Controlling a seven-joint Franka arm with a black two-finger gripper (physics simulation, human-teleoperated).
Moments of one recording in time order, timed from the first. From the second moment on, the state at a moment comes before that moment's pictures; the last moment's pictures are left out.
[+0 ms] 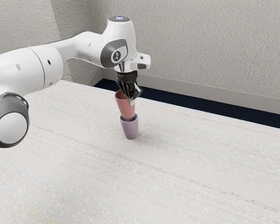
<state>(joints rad) -0.02 0.63 -0.13 -1.18 0.13 1.85 0.17</state>
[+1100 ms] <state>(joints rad) -0.02 0.69 -0.12 -1.20 0.13 1.87 0.21</state>
